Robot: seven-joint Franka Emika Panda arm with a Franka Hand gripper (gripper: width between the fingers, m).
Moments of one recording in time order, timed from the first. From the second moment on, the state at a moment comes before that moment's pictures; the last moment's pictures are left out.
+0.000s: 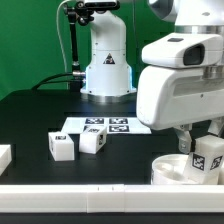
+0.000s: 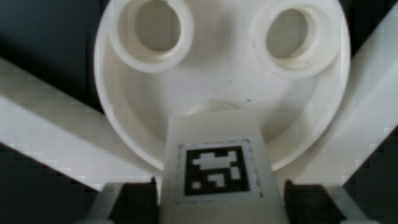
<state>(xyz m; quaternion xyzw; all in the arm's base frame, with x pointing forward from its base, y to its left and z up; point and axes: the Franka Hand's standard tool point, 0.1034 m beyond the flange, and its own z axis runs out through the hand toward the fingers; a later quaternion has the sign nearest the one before) 0.643 0.090 0.072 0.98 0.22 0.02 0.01</state>
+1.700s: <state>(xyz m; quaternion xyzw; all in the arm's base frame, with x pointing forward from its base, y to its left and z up) 0.625 0.040 0.099 0.97 -0.24 0.06 -0.03</state>
